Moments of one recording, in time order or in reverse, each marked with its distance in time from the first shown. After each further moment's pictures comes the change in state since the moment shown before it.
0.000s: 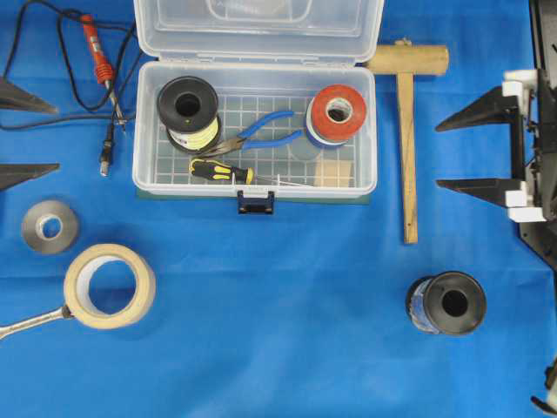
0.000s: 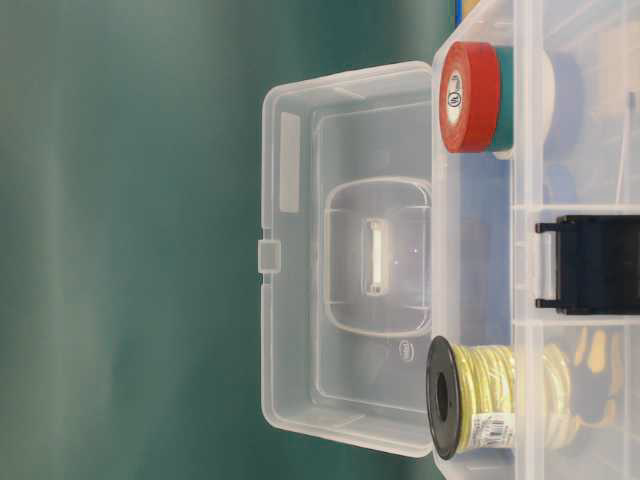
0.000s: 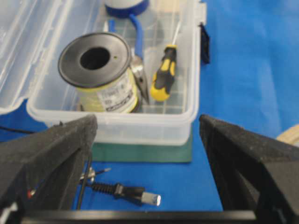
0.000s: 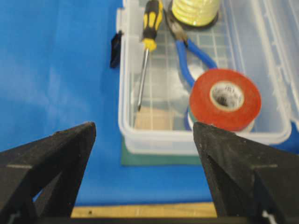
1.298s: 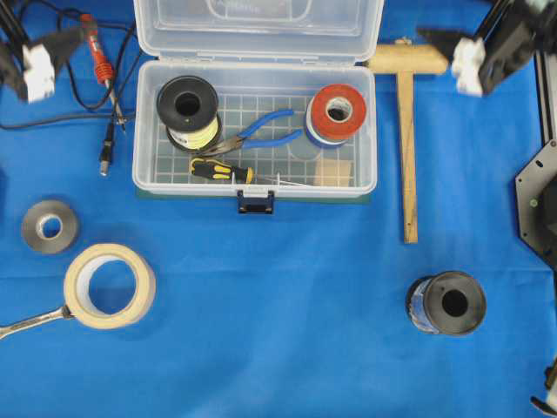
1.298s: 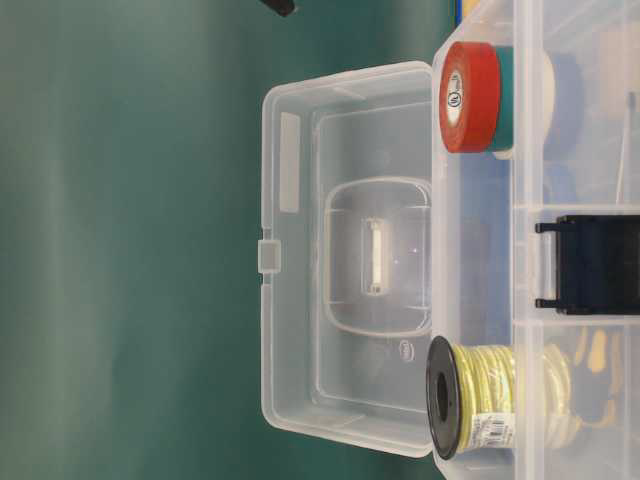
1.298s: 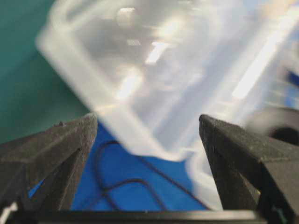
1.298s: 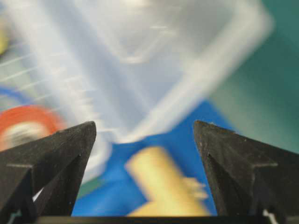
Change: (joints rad) left arm 0.416 0.439 -0.063 0.000 -0.511 -0.006; right arm -0.468 0.319 -0.127 -0.003 -0.215 0.000
